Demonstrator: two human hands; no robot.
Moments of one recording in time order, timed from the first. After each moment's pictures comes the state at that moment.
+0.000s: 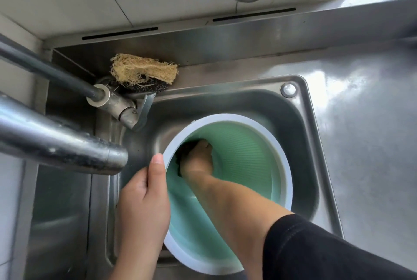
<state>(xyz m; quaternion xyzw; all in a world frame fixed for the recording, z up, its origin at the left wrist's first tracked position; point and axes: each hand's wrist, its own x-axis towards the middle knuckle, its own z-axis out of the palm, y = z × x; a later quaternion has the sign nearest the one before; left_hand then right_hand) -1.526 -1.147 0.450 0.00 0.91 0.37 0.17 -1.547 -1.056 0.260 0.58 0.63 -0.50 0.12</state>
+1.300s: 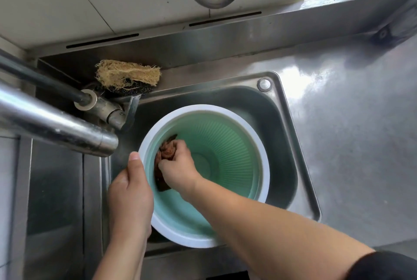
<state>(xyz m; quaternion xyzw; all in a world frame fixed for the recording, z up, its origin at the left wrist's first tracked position) -1.532 -1.146 0.447 -0.08 0.89 0.40 0.20 -1.513 -1.068 0.369 0.47 0.51 -0.72 0.04</state>
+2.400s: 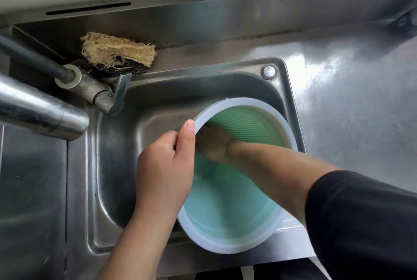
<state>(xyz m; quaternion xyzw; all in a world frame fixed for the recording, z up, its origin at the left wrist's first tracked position) -1.504 -1.092 0.463 0.20 0.89 0.37 0.20 -1.463 -0.970 0.279 0.06 0.98 -0.15 0.08</state>
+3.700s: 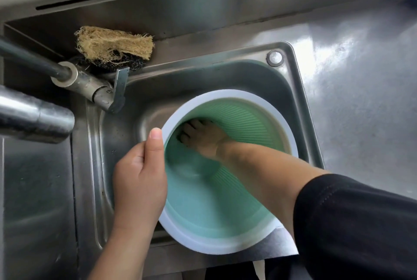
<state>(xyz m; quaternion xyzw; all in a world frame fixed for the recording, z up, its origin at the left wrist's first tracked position) -1.516 -1.129 0.453 0.10 0.90 0.38 0.20 -1.491 -0.995 0.251 0.00 0.98 -0.11 0.14</state>
